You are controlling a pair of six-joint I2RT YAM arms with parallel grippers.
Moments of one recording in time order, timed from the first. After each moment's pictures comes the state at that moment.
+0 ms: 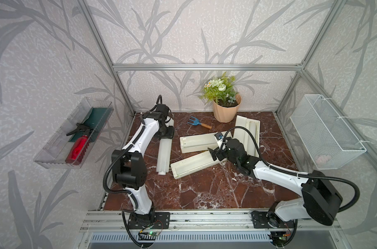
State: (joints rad) left arm -0.17 1.82 1.75 -1.15 -0.02 -0.07; right arm 0.70 1.38 0.78 0.19 0.14 -0.02
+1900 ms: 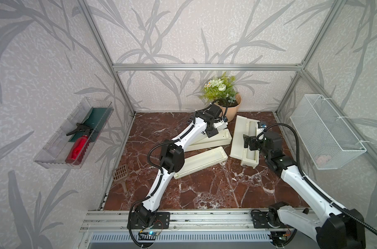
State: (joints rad) left arm -0.63 2.43 2.40 -1.06 -0.14 0.59; right arm 0.26 1.07 0.75 -0.09 0.15 0.06
